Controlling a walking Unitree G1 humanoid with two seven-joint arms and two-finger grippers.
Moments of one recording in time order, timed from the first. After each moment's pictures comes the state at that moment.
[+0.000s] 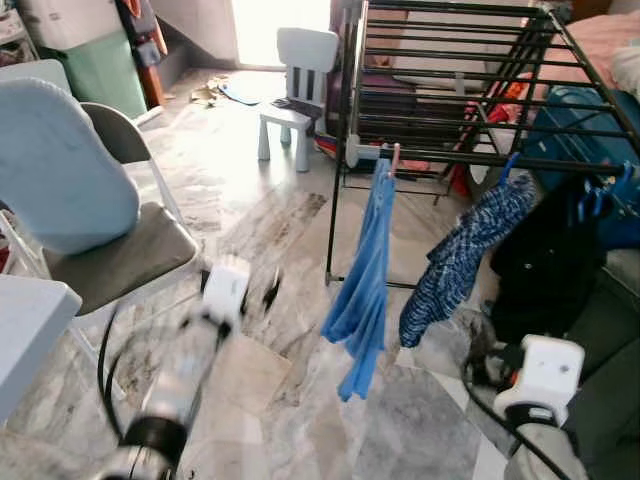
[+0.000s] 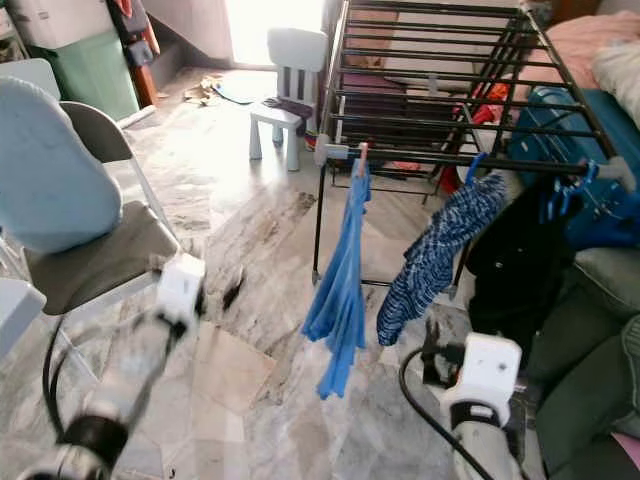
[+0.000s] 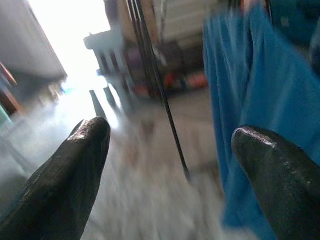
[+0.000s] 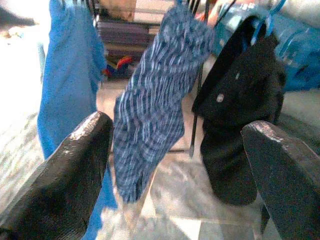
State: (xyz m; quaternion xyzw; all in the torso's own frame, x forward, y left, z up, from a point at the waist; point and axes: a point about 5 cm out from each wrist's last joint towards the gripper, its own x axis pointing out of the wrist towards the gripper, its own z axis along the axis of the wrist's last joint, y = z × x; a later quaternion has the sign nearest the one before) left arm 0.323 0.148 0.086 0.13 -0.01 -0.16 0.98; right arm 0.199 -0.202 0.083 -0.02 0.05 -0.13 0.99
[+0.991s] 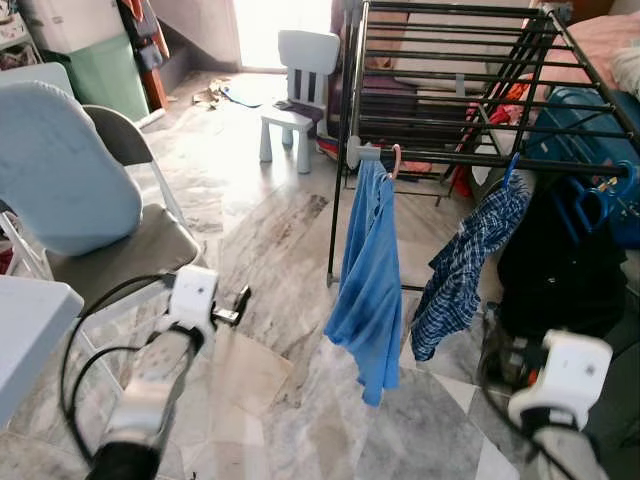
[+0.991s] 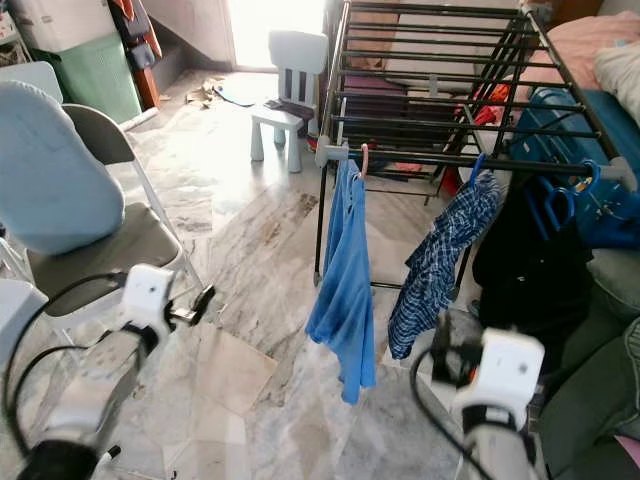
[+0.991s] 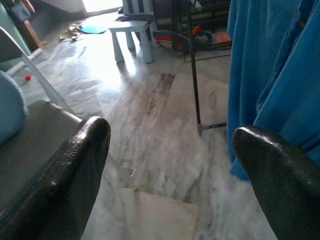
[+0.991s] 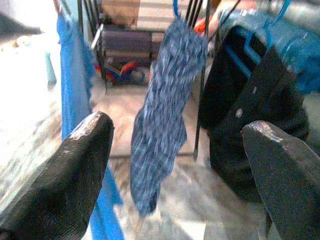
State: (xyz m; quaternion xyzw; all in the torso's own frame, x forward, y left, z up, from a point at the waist) left arm 0.288 0.188 0.068 0.10 0.11 -0.10 0.98; right arm 0.182 -0.202 0.094 -0.01 0.06 -0.12 0.99
